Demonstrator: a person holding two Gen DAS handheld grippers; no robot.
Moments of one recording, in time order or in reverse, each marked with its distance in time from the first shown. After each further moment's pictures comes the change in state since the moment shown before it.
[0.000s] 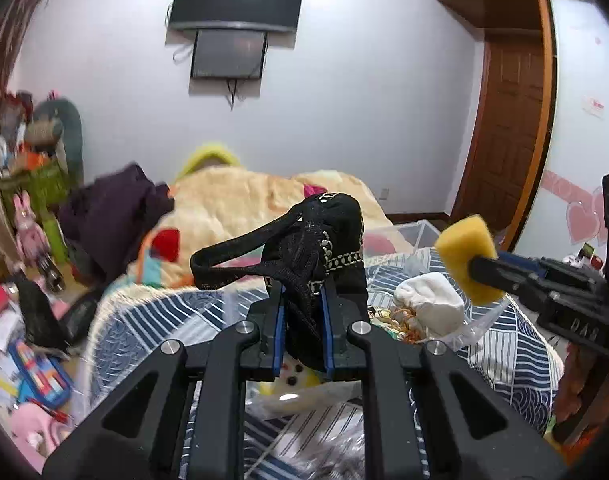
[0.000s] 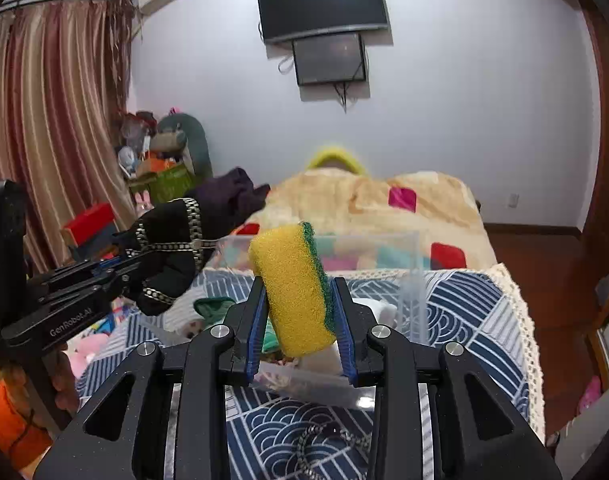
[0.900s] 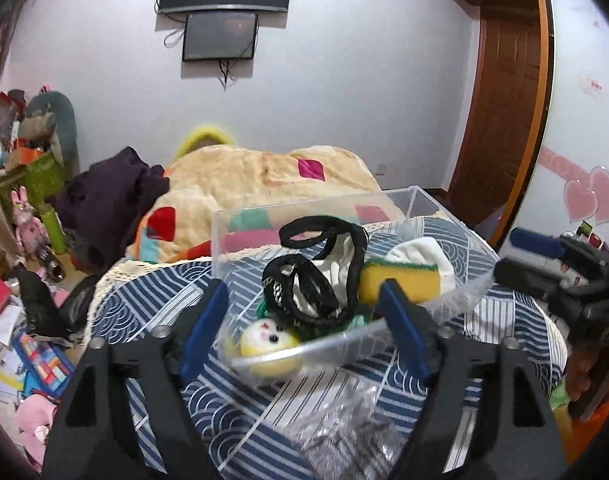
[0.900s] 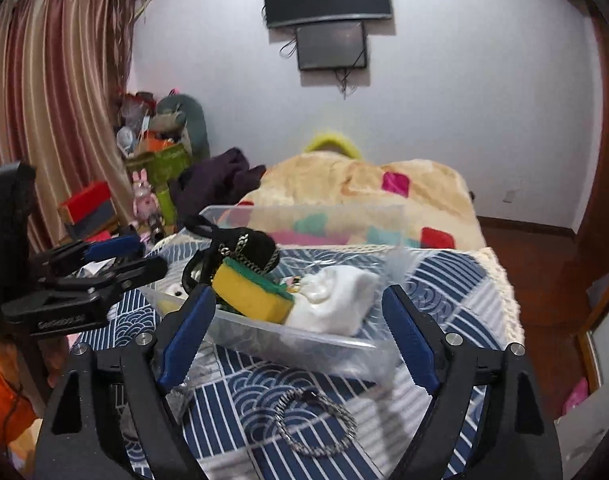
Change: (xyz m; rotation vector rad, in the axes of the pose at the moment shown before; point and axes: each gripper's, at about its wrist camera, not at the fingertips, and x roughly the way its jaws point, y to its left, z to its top) left arm -0.016 -0.014 -0.016 0.052 0.064 0.012; right arm -0.032 -0.016 -0.012 -0.035 0.034 -0.019
